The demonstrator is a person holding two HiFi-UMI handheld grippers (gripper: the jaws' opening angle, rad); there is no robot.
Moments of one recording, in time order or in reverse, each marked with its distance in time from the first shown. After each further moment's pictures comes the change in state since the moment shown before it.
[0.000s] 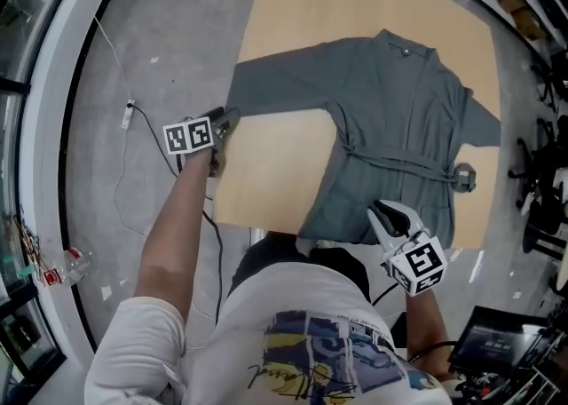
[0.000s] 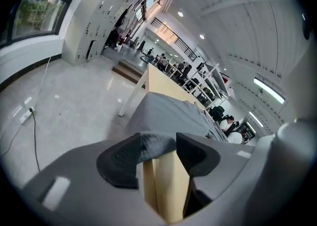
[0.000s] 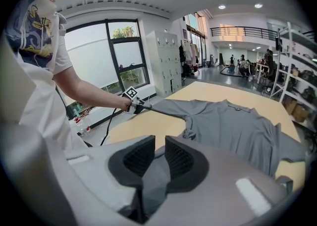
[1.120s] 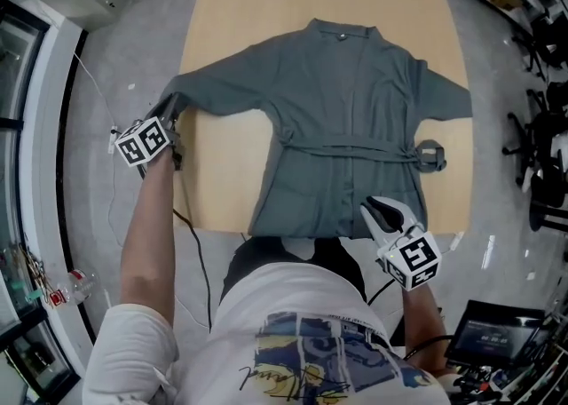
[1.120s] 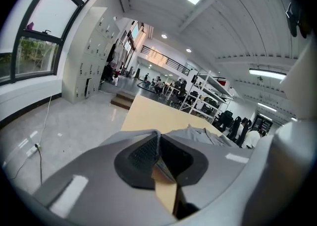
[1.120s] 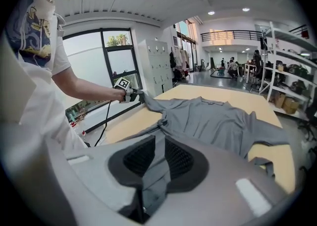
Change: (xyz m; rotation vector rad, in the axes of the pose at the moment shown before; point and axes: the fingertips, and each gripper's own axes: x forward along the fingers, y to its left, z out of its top) left arm -0.017 -0.099 0.091 0.209 -0.290 0.125; right arm -0.091 -0.079 -0.064 0.061 -0.070 -0.056
